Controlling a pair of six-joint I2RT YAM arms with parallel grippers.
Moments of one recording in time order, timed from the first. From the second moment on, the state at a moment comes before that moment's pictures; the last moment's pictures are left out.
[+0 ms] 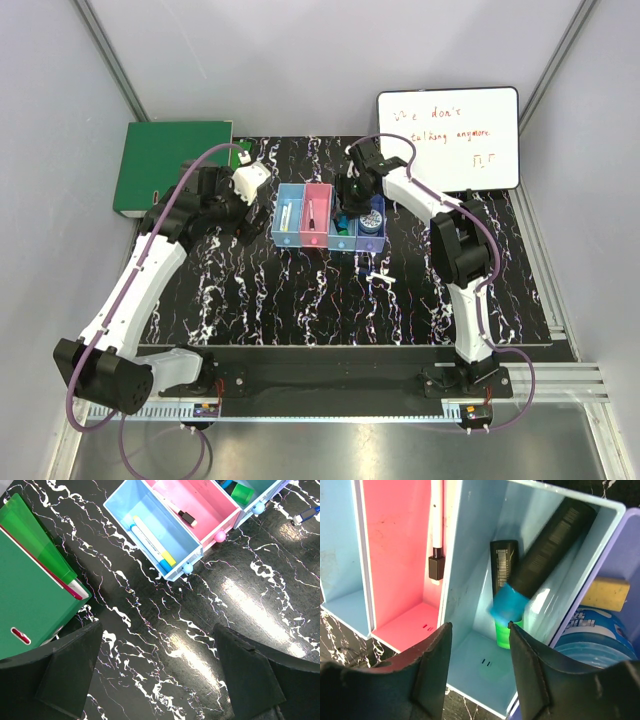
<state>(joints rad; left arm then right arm) -0.28 1.20 1.24 -0.74 0.27 0.45 0.47 2.18 1.82 -0.68 -0.26 0.43</state>
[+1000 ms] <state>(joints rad) -0.28 1.14 1.23 -0.82 0.23 0.49 0.48 1.62 1.38 -1.07 -0.22 -0.68</state>
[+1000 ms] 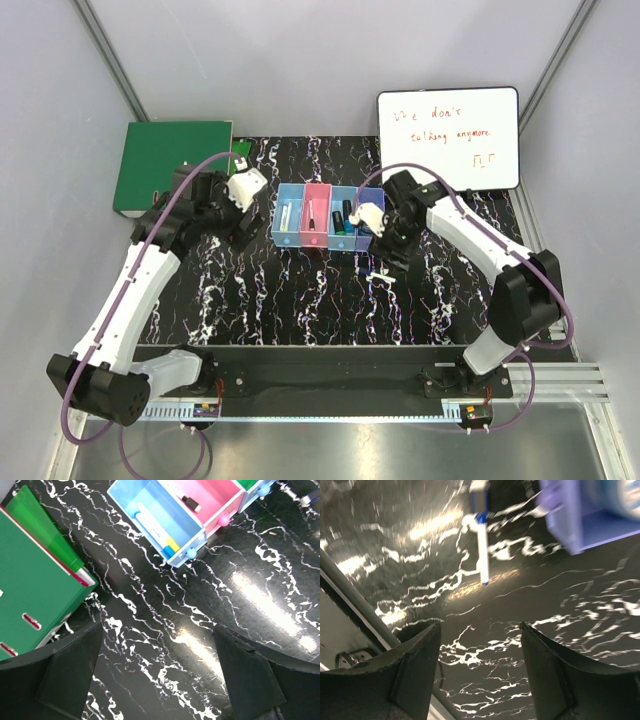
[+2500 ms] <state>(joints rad) -0.29 1.16 1.32 -0.88 0.18 0.56 0.64 1.93 1.31 -0.74 -0.19 -0.75</state>
